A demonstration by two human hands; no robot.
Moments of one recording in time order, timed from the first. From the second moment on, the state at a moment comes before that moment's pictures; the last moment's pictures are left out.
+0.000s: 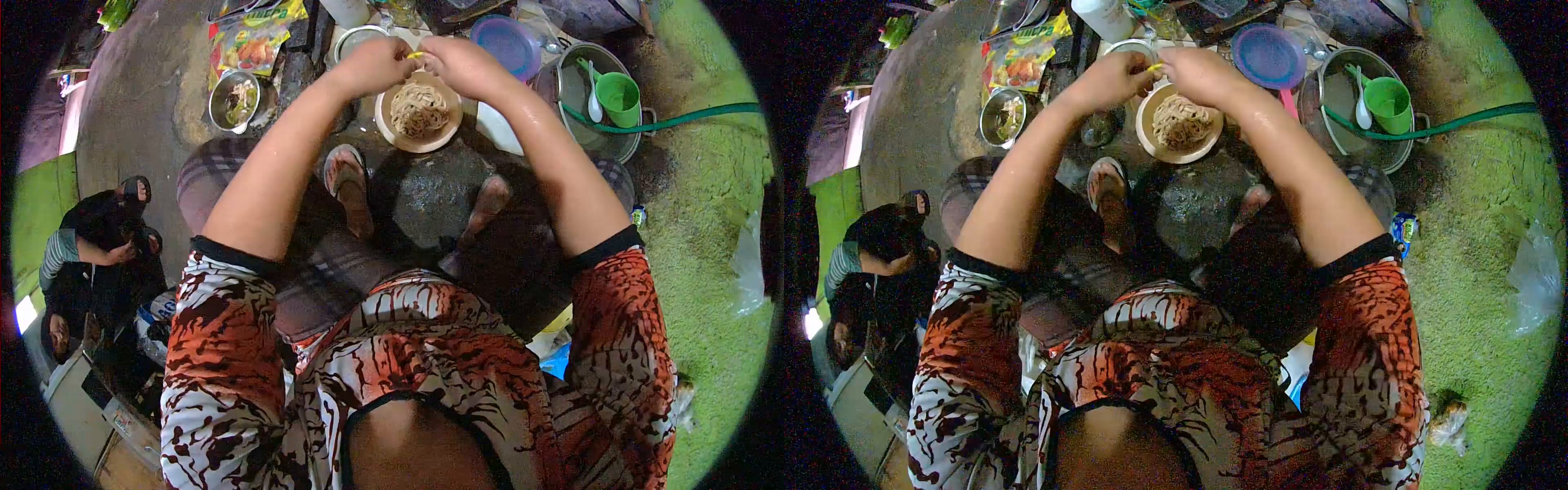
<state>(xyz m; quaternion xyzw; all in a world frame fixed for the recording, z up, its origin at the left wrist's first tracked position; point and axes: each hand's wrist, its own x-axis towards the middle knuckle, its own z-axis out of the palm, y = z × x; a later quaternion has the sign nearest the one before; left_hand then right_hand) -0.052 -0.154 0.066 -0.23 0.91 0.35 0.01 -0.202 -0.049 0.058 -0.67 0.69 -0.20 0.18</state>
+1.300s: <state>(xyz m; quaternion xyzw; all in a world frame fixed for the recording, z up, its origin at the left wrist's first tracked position) -0.062 -0.144 0.053 -0.22 0.81 0.54 0.07 -0.200 -0.003 0.072 -0.67 0.71 -0.16 0.10</state>
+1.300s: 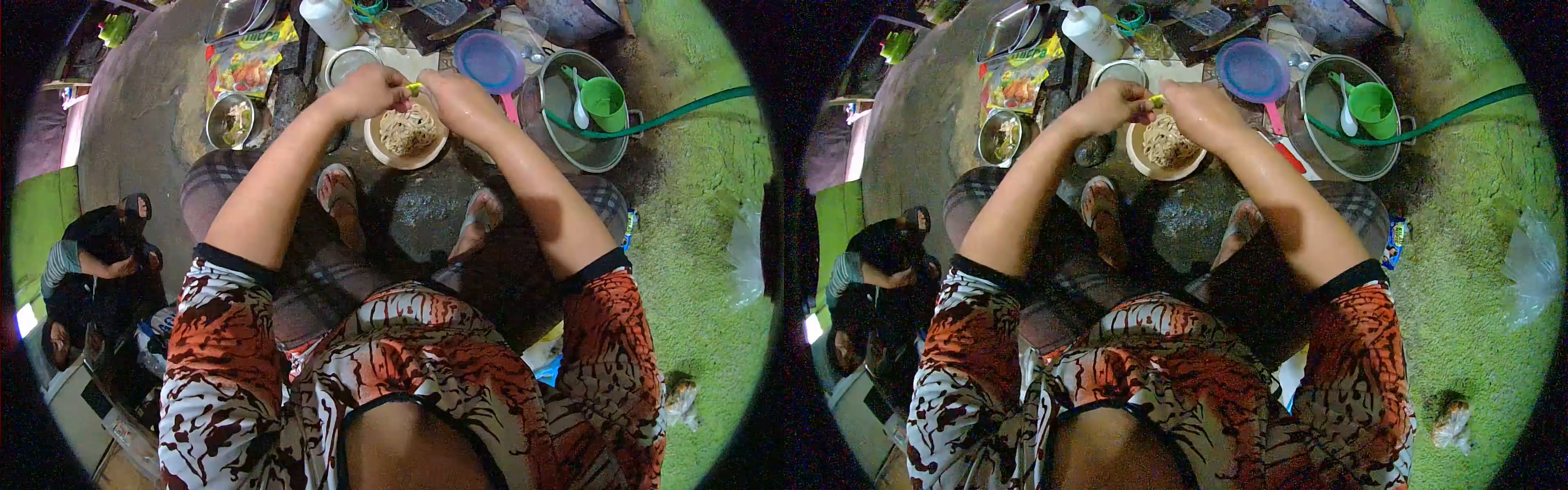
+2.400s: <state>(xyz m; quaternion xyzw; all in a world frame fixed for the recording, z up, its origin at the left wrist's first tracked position) -0.058 -0.071 0.067 -0.29 0.94 0.15 -0.07 -0.158 -0.001 0.055 -0.50 0.82 -0.23 0.16</state>
